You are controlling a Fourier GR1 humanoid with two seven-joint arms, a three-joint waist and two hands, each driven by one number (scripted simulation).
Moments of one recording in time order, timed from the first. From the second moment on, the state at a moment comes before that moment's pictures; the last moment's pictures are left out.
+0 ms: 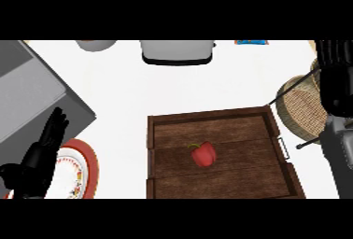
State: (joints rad) left arm 0.07 0.57 -0.32 -1.64 0.34 0.45 -0.06; right arm -0.42 -0.37 -0.06 -1.47 -0.20 -0.18 -0.13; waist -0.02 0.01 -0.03
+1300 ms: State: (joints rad) left arm -0.14 0.60 -0.30 -1.46 0.21 0.41 0.01; right arm 0.22 -0.48 0.38 -2.06 0.51 -0.30 0.42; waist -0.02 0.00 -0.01
